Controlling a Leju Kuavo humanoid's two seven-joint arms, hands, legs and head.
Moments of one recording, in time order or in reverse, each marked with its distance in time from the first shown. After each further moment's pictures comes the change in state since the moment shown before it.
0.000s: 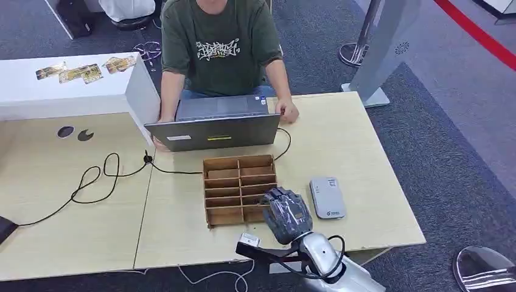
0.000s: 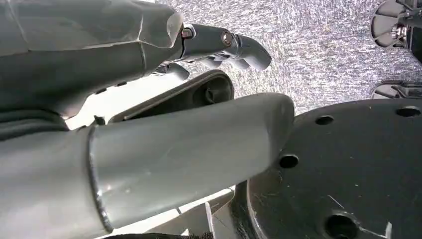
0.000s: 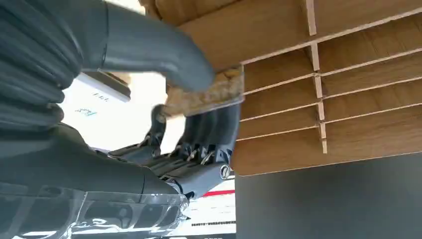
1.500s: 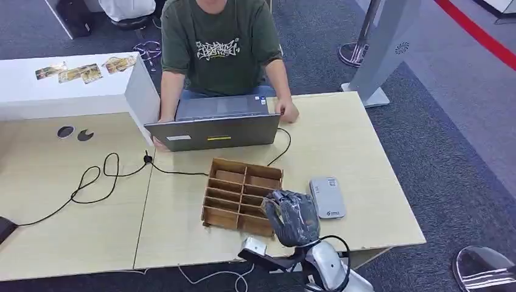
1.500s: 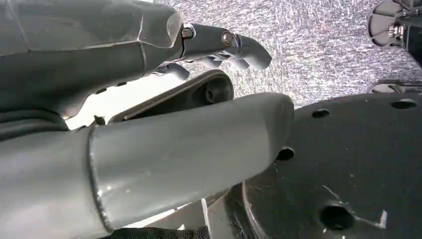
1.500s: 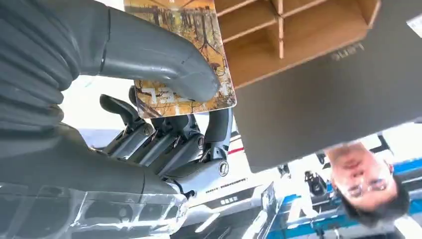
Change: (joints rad) left arm 0.000 -0.014 0.000 0.000 0.002 0.013 -0.010; right arm 0.120 0.024 -0.096 -0.134 0.092 -0.245 -0.038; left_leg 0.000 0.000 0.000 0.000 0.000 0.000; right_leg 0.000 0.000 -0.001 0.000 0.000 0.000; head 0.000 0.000
